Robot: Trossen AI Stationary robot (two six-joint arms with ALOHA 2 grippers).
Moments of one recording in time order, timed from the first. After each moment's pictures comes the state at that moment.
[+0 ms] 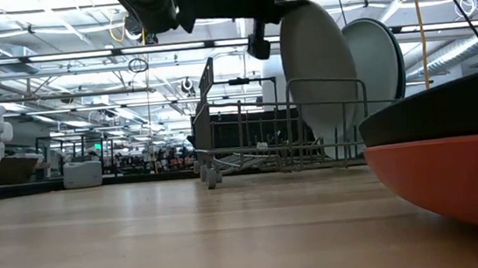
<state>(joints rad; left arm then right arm) 0.08 1.89 1.24 0.84 -0.24 -0.89 1.11 2.12 2.34 -1.38 1.57 0.11</state>
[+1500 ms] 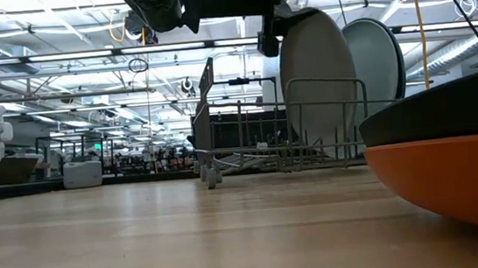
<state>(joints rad) 0.08 1.91 1.28 0.80 -0.13 -0.90 1.11 2.12 2.34 -1.39 1.57 0.11</state>
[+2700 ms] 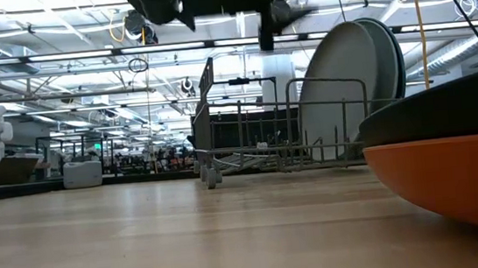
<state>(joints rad) 0.15 1.86 1.31 0.64 0.14 -0.74 1.10 2.12 2.34 -1.38 1.57 0.12</state>
